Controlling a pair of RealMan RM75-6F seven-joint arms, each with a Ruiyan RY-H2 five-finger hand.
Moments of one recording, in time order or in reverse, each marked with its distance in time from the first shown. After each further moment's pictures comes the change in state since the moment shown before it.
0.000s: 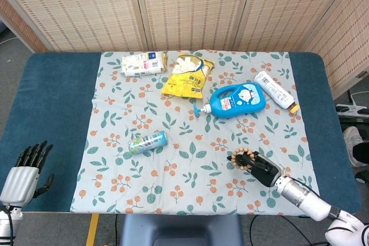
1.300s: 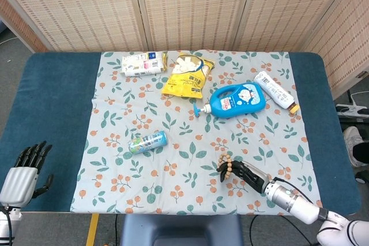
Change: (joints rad) left arm 0.003 0.005 0.001 -0.005 0.001 0.004 -0.006; right arm 0.119 -0.090 -0.187 0.018 0.077 0.091 -0.502
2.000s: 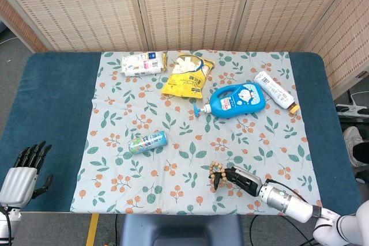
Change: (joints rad) left arm 0.003 0.003 0.000 -0.002 0.001 0.005 -0.002; right arm 0.047 -0.090 -0.084 0.119 -0.039 0.105 0.045
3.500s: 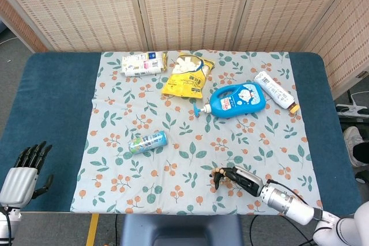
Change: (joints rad) left arm 0.000 0.001 0.002 -0.003 0.004 -0.001 0.001; right arm -0.020 -0.030 -0.018 0.031 0.025 0.071 -0.064
